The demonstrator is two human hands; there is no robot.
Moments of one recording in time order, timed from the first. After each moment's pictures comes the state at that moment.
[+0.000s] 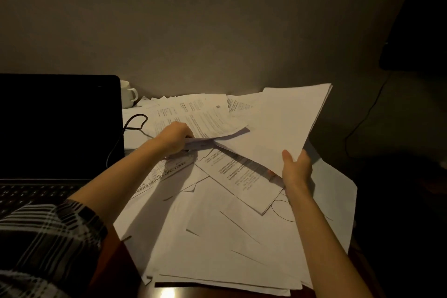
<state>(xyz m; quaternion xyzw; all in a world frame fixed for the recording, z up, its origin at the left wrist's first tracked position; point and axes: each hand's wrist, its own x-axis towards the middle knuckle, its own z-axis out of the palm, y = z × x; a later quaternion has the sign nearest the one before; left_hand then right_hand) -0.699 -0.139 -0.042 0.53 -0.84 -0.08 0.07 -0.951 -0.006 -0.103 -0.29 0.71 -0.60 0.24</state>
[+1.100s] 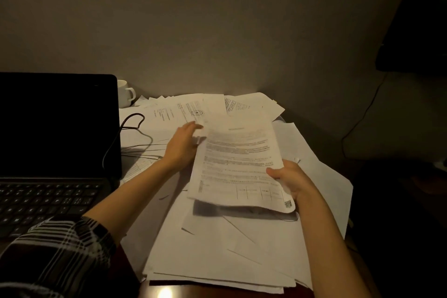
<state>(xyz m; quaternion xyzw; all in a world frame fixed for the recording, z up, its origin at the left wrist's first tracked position) -0.720 -0.125 -0.085 0.50 -0.80 -0.16 0.30 -0.952 0.025 -0.073 -0.37 0.65 -0.46 0.48</state>
